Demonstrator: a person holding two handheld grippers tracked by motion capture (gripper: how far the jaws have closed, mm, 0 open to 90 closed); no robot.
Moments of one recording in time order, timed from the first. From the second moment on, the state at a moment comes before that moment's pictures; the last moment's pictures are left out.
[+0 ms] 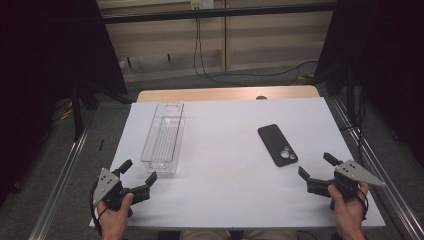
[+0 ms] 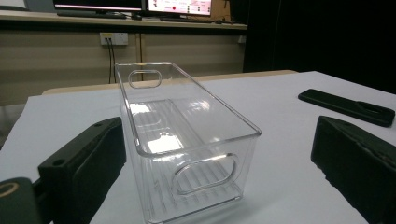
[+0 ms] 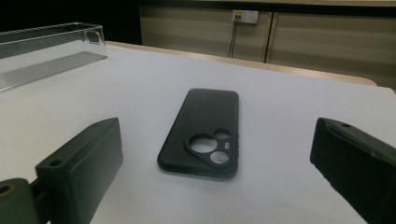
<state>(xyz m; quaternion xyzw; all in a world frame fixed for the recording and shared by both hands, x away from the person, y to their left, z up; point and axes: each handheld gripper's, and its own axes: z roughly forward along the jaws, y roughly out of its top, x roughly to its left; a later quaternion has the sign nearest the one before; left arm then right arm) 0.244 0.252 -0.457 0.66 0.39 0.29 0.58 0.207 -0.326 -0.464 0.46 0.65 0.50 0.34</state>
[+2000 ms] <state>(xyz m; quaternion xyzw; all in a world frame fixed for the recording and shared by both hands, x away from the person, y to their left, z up) 0.241 0.255 -0.456 0.65 0.39 0.28 0.58 0.270 -0.310 -0.441 0.44 0.65 0.52 0.34</state>
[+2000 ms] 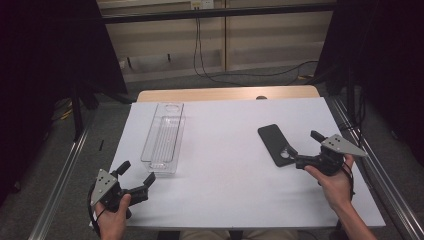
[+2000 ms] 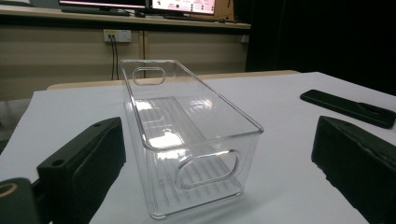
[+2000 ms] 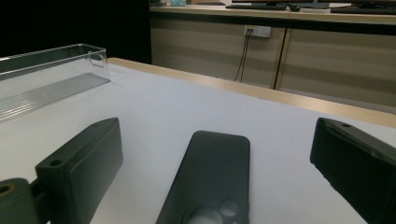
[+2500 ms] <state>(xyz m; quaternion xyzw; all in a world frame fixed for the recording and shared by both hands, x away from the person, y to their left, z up) 0.242 0.255 -0.457 0.65 0.39 0.28 0.58 0.312 -0.313 -0.429 0.44 0.64 0.51 0.36</state>
